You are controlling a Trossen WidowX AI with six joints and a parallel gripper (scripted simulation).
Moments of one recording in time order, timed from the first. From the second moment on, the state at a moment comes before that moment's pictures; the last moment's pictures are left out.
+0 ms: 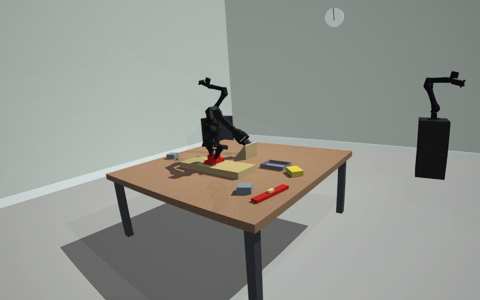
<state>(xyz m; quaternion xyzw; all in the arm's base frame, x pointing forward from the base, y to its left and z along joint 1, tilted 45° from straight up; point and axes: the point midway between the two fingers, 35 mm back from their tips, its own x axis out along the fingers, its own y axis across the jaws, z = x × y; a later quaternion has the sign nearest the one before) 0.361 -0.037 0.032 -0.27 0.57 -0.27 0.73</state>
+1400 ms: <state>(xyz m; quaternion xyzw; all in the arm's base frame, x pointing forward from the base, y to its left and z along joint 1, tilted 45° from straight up) 0.372 0.046 -0.048 -0.27 0.57 -0.27 0.73</state>
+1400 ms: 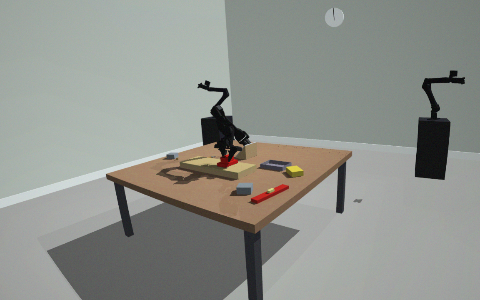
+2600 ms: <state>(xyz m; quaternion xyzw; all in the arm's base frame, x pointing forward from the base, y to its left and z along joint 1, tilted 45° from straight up) 0.380 0.116 -0.113 -0.27 0.57 -0.27 0.73</state>
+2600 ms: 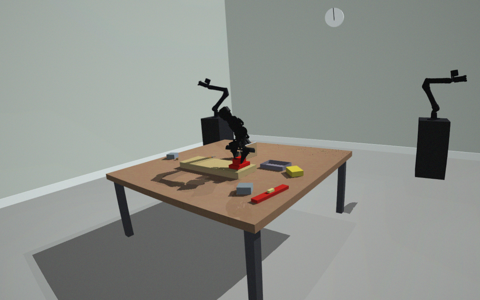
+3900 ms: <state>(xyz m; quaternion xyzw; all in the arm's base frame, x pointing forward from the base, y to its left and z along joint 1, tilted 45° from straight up) 0.374 0.073 -0.072 -0.26 0.57 -0.27 0.73</state>
